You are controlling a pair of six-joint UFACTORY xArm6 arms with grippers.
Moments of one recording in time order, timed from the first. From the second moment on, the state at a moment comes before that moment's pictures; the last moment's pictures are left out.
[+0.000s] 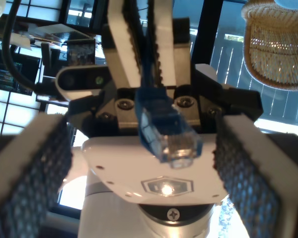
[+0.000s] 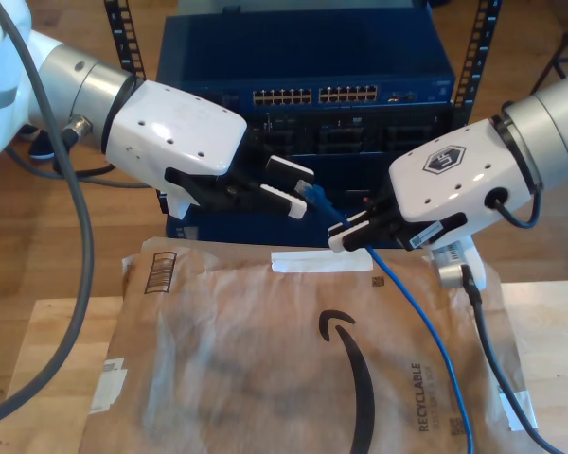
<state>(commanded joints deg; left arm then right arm) 4.6 -11.0 -62.3 -64.0 101.3 -80.7 2.2 -22.7 -48.5 60.8 83.5 87.6</state>
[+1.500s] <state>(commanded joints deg) 11.8 -1.9 -63.3 -71.3 106.8 -87.9 16.3 -37.9 -42.8 45.0 46.1 80.7</state>
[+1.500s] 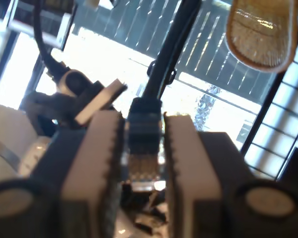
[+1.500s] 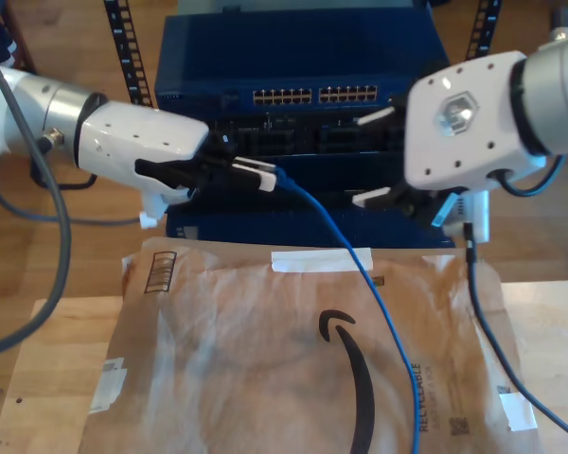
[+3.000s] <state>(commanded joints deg) 12.4 9.8 -67.0 -79.9 131.2 -93.3 44.2 -48.0 -26.9 35.4 7.4 78.0</state>
